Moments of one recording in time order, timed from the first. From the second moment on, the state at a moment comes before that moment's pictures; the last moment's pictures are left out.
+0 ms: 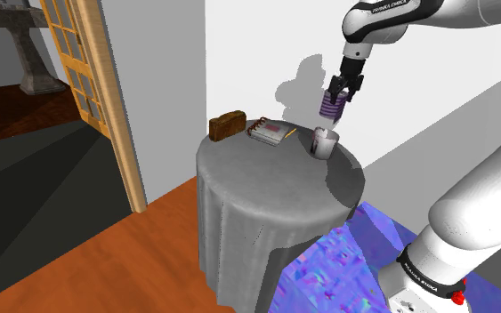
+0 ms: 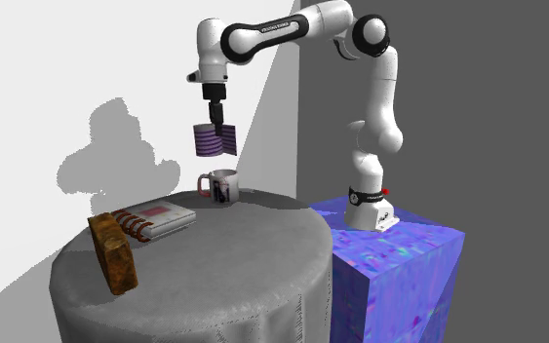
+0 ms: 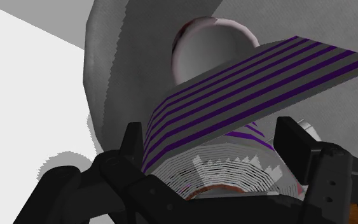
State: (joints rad) arm -0.26 -0.06 -0.17 -1.93 -0.03 1.86 -0.23
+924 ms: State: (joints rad) arm -0.26 -0.02 -0.18 -2.04 -0.03 2.01 -0.24
